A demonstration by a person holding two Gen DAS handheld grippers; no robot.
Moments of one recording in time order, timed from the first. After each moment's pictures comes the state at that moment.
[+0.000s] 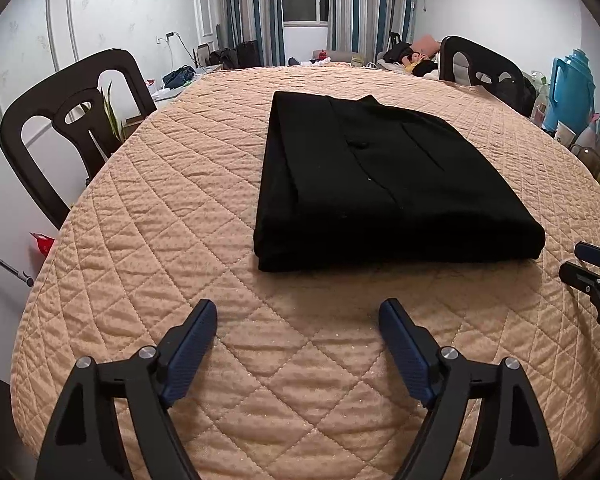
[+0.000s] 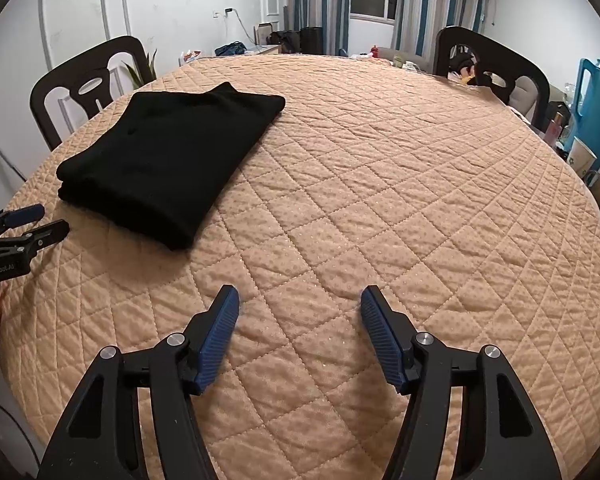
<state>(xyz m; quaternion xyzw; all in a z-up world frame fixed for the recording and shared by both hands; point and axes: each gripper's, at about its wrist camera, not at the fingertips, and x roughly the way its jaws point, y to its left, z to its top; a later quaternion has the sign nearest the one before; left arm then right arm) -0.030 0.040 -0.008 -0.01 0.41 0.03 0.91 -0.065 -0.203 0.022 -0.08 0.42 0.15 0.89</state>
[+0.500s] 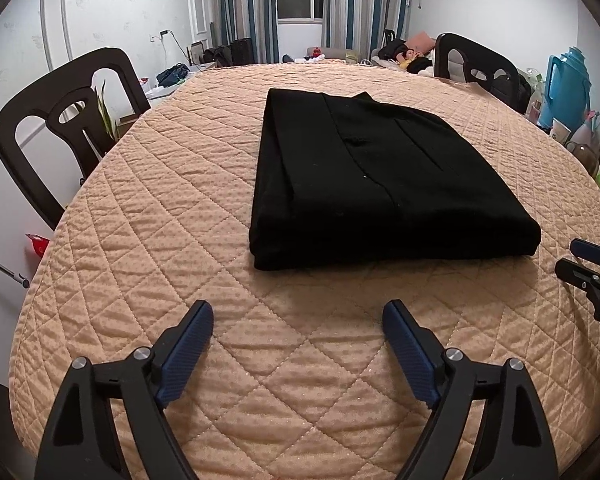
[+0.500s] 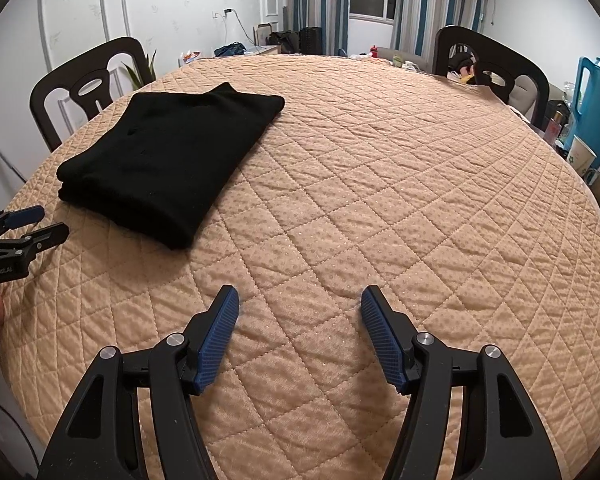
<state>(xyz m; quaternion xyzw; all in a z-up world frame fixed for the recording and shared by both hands) -0.029 0.042 -0.009 -0.01 0.42 0.02 0.91 -0.064 -0.203 0.022 -0.08 0.42 0.15 0.89</state>
